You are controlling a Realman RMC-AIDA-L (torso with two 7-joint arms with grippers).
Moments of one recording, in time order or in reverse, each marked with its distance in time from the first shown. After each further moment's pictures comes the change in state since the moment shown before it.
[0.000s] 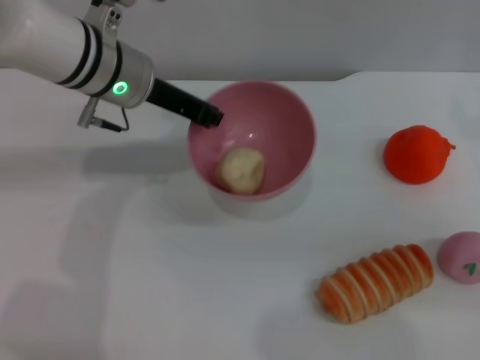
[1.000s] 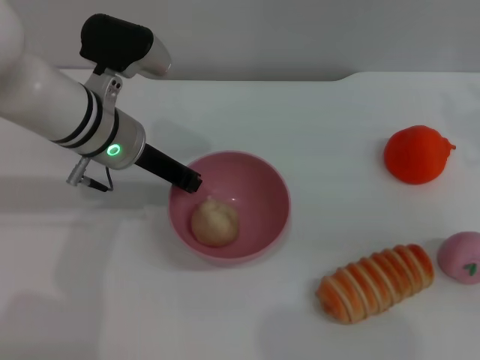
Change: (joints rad) left arm 0.065 -0.025 0.097 -0.044 0.090 0.014 -0.088; right arm 0.085 -0.004 -0.004 0.161 0.035 -0.062 -0.071
